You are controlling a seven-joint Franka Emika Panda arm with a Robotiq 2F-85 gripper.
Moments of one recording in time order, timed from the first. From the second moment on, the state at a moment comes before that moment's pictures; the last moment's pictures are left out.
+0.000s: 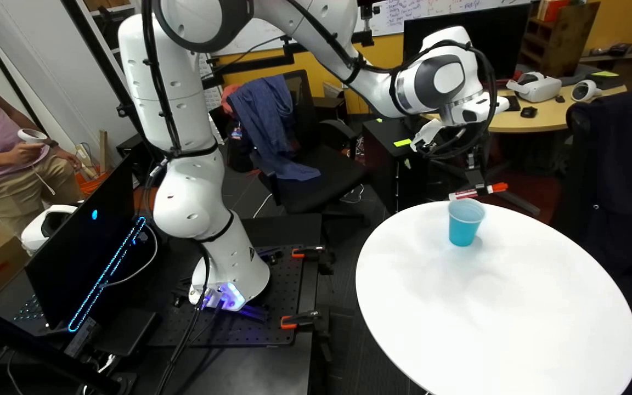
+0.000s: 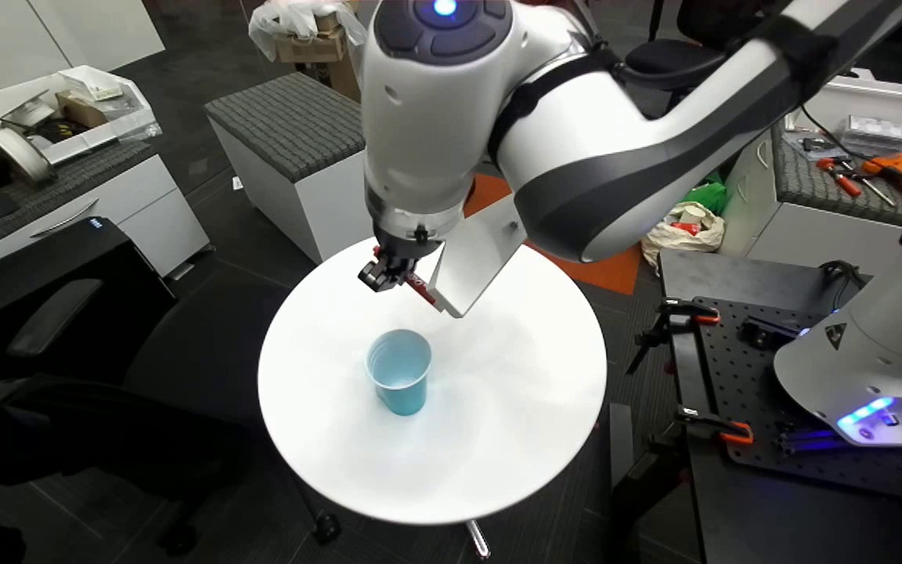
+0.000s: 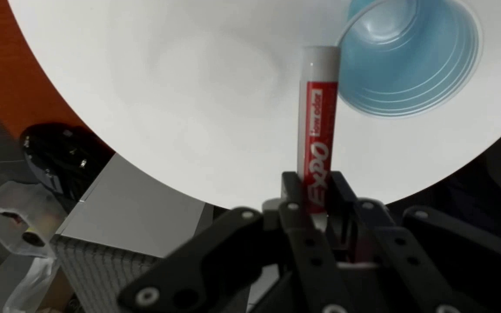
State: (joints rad) arm 0.20 0.21 0.01 -2.09 -0.59 2.43 1.04
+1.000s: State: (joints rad) arm 0.31 0.41 0.04 -1.89 -1.04 2.16 1.59
